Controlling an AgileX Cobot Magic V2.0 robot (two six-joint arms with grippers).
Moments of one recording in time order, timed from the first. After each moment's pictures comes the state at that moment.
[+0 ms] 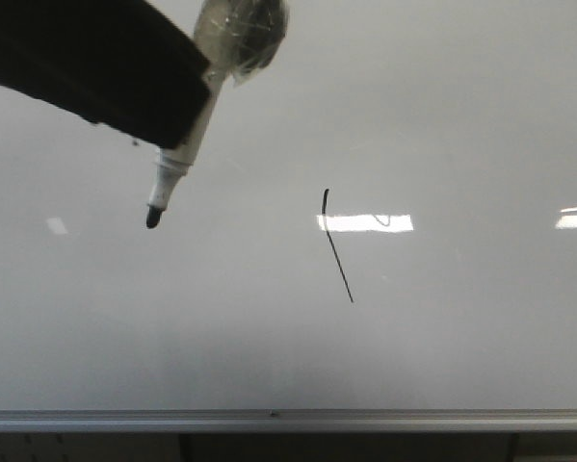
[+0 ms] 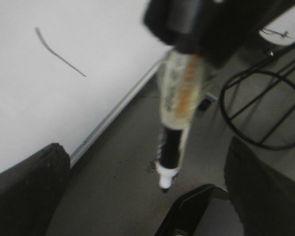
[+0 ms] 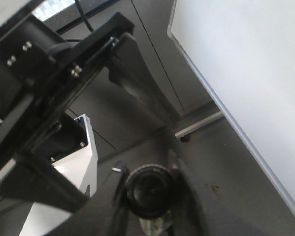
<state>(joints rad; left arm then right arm) -0.84 1.05 -0.82 -0.33 0.59 0.36 0.48 1.28 -1.04 1.07 0.92 -0.97</state>
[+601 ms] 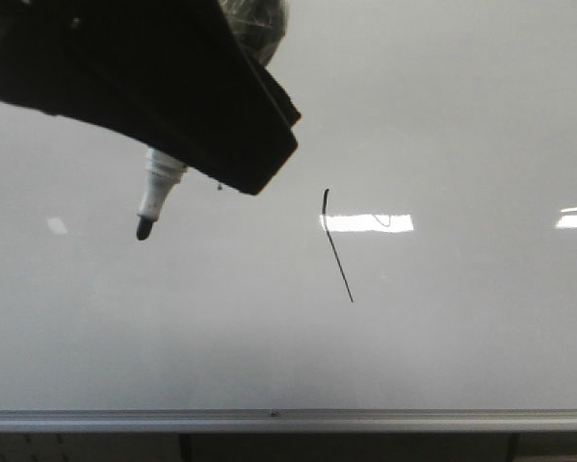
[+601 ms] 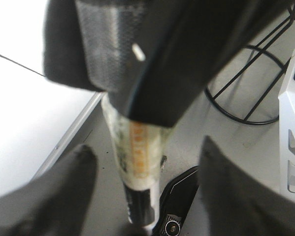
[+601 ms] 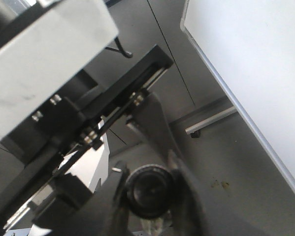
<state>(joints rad) -0.91 1.16 -0.87 -0.32 0.59 0.36 0.48 1.28 -1.04 1.08 0.96 -0.97</state>
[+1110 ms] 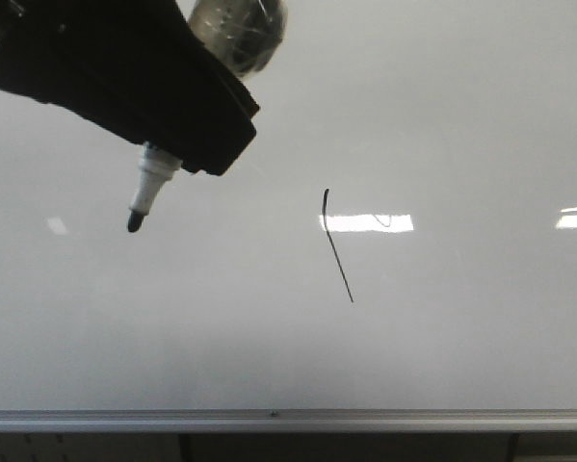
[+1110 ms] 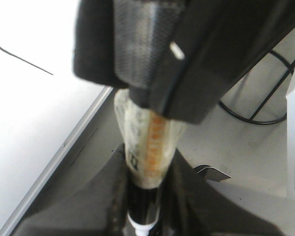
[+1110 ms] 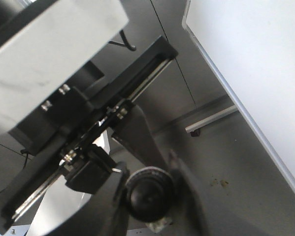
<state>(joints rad) -0.91 1.16 -0.87 -0.29 0.59 0.35 0.48 1.27 -1.04 1.08 0.96 -0.97</state>
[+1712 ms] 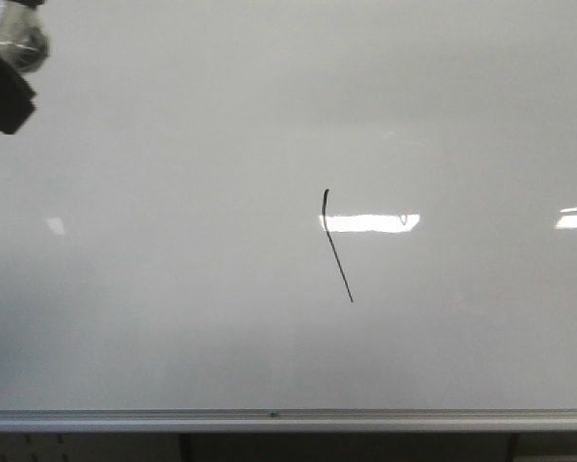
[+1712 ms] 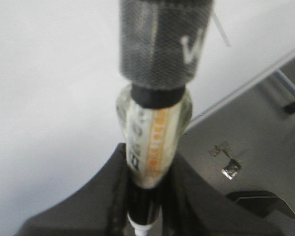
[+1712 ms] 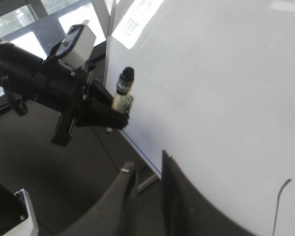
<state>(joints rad) -0.33 1.16 -0.87 -0.25 0.66 0.36 0.20 0.98 -0.94 1.13 0.83 -0.95</state>
